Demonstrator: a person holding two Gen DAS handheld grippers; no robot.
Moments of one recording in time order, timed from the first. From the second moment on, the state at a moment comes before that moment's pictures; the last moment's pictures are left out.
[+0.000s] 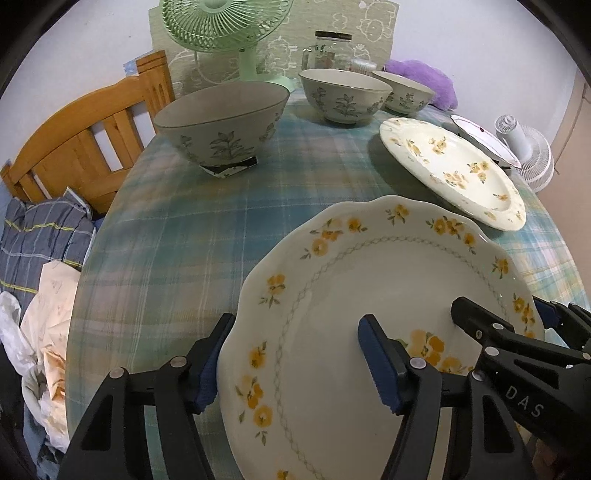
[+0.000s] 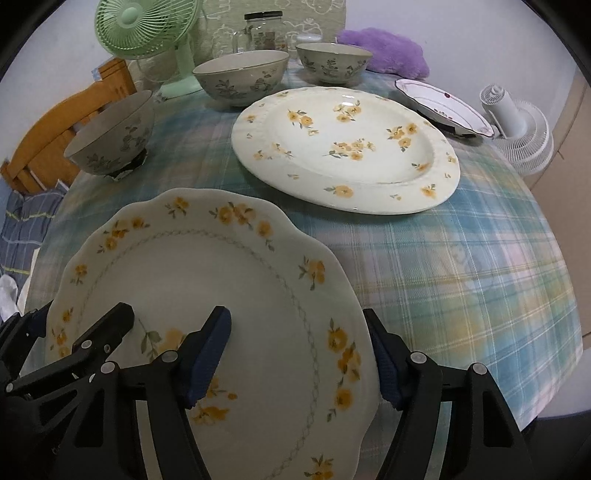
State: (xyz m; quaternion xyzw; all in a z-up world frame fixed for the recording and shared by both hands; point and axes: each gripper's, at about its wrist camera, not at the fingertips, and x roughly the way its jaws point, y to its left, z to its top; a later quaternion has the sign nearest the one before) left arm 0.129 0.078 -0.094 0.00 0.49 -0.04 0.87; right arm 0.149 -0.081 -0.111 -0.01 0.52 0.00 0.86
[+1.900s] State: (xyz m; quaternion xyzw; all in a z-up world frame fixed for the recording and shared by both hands) left arm 0.161 -0.180 -0.069 0.01 0.48 -0.04 0.87; right arm 0.177 -0.332 -0.066 -0.02 0.50 -0.03 0.86
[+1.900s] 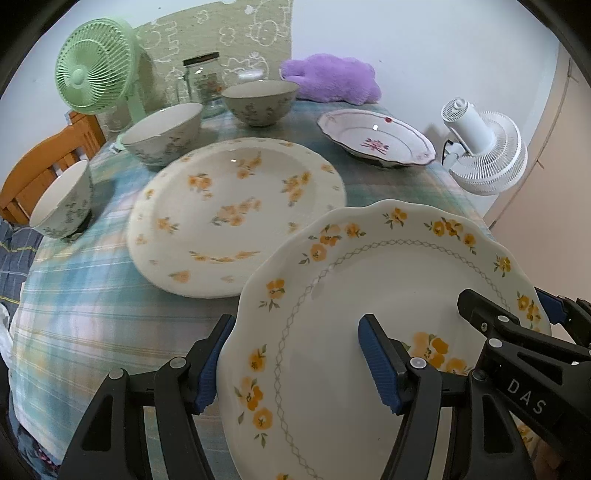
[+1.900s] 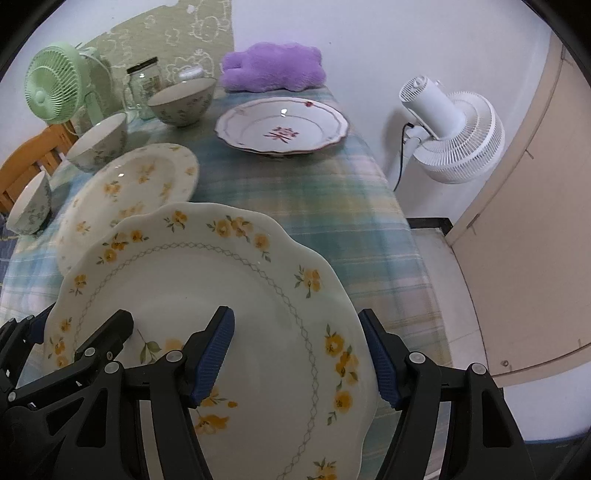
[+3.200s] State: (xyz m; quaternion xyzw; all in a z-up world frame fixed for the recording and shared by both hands) left arm 0.170 -0.191 -0.058 0.01 0.50 -0.03 0.86; right arm 0.185 -0.359 -0.059 0.00 0.52 -0.02 0.86
